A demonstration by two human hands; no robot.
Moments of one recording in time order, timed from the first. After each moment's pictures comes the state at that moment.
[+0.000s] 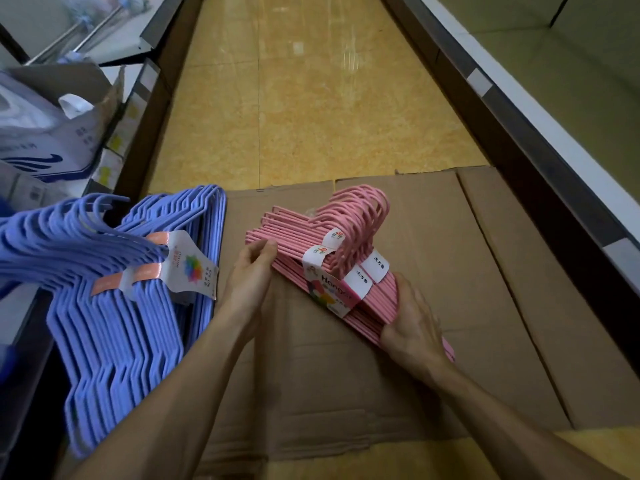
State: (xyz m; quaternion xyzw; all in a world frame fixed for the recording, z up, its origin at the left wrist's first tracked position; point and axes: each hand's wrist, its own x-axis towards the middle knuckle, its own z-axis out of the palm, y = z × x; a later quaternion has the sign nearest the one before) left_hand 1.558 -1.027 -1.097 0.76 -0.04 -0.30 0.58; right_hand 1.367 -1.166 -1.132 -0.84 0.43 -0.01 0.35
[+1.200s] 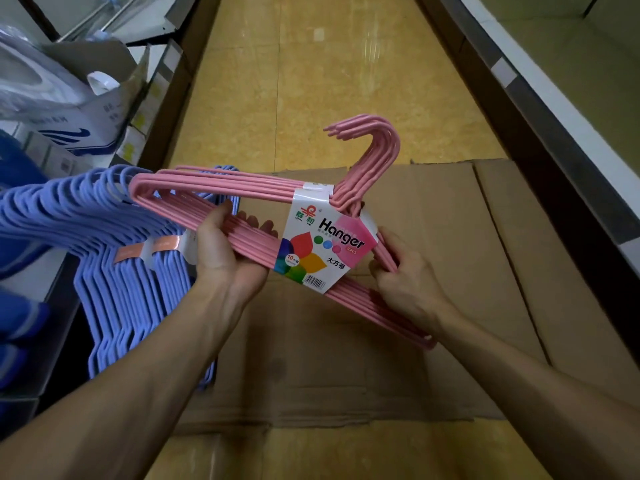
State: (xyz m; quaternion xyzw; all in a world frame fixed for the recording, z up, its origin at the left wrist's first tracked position) left_hand 1.554 -1.015 -1.043 0.39 0.22 -0.28 0.85; right_hand 1.393 -1.171 -1.082 -0.81 0.34 -0.06 0.48
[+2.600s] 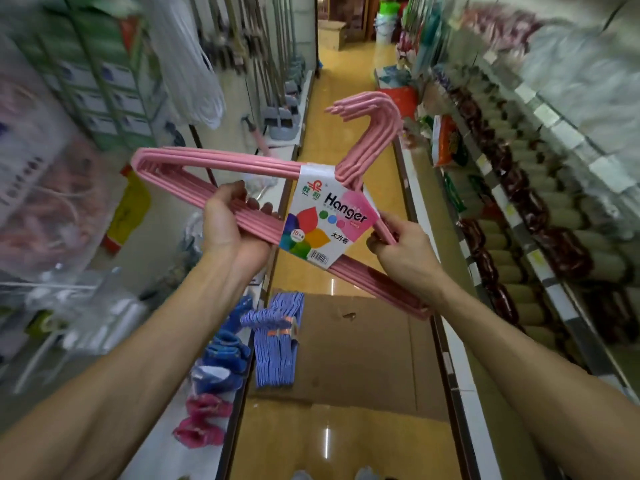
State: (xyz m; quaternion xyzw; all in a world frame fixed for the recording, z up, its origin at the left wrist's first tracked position) left_hand 1.431 -0.880 -0.143 0.37 0.15 -0.22 0.89; right_hand 1.306 -1.066 -0.200 -0.84 0.22 -0.13 0.48
